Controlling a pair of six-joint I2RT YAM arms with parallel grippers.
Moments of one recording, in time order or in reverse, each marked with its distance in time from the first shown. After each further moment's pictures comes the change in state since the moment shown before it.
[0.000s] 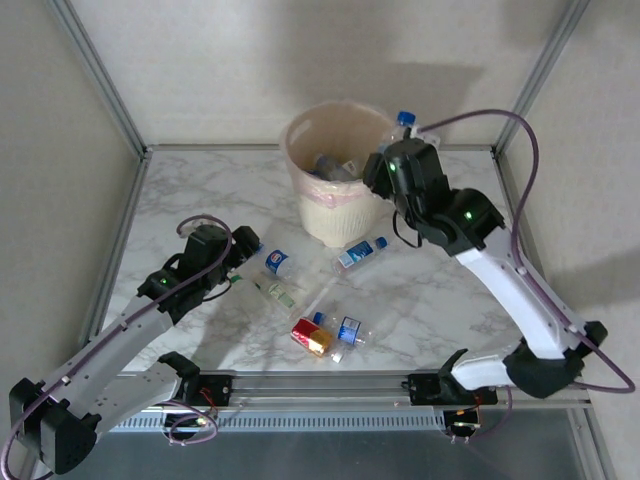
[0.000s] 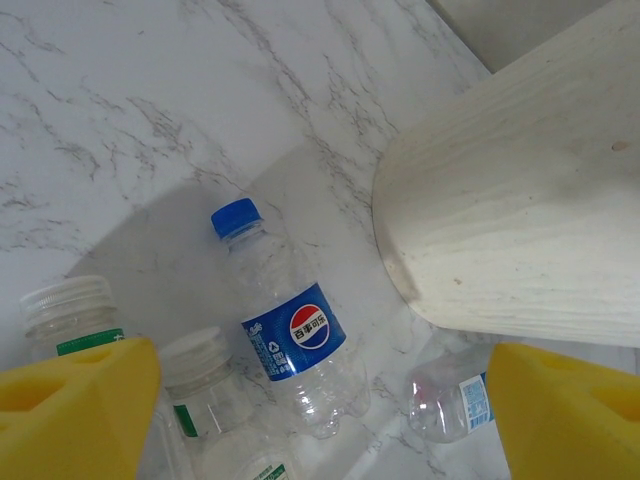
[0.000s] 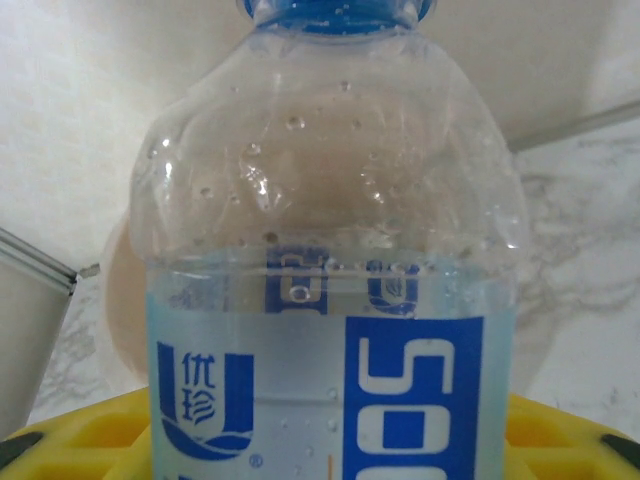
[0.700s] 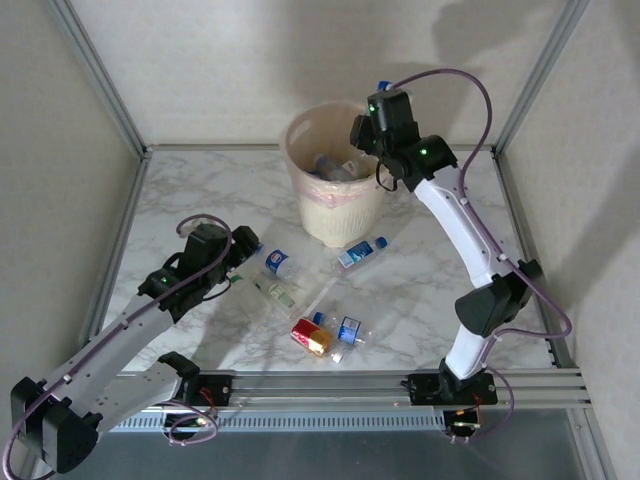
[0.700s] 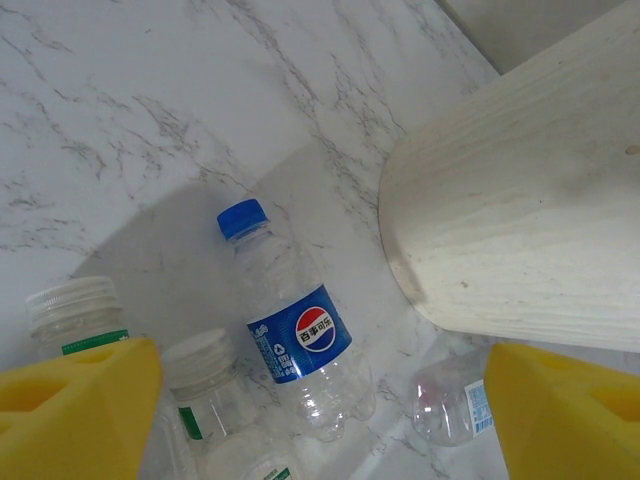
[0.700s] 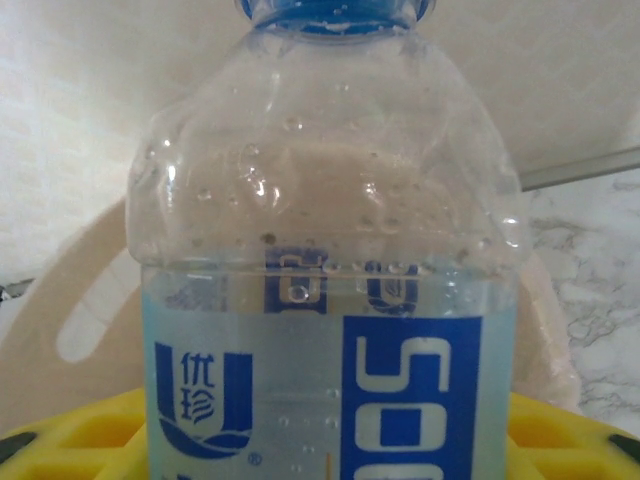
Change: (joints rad) left arm 0.013 0.009 0.000 -0.001 0.008 0.000; right arm -0.203 0.382 0.262 0.077 -0.182 -0.150
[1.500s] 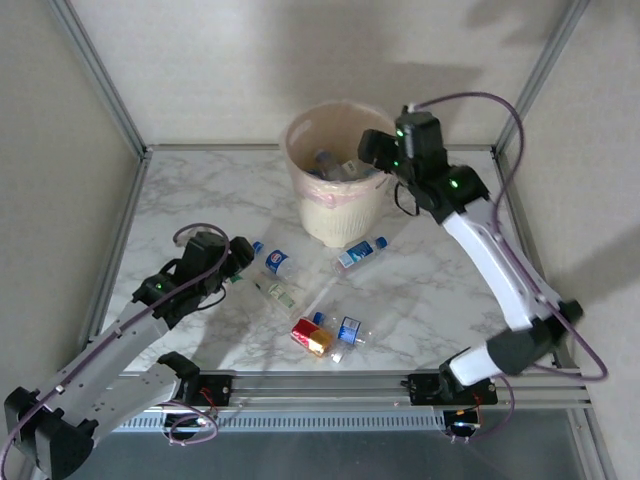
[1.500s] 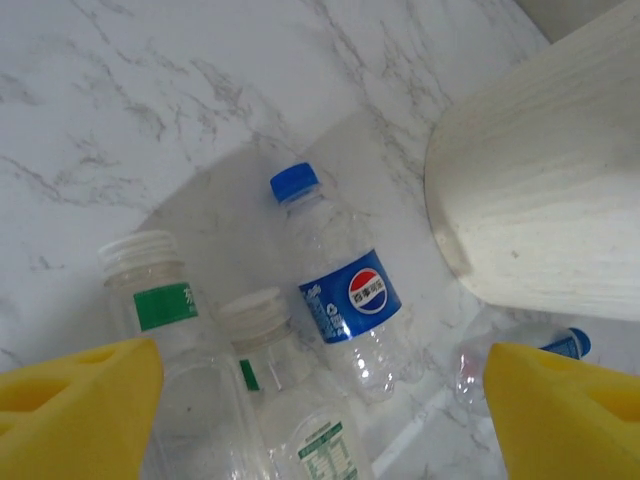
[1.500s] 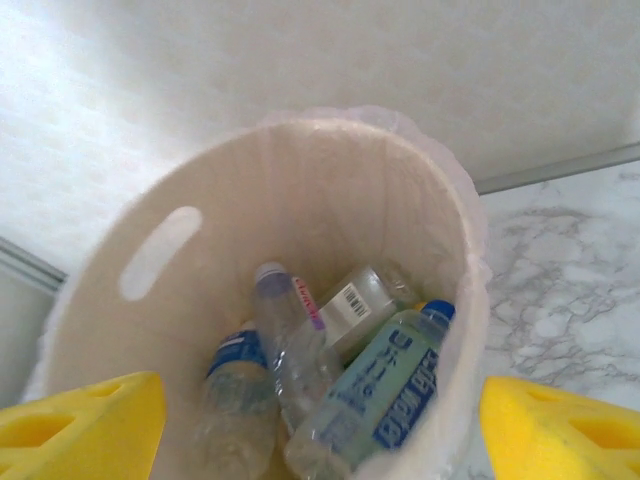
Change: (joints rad) left arm -0.037 -0.061 -0.016 -0.143 -0.018 -0.027; right arm 0.002 -0.348 -0.349 0.121 -0.071 0.013
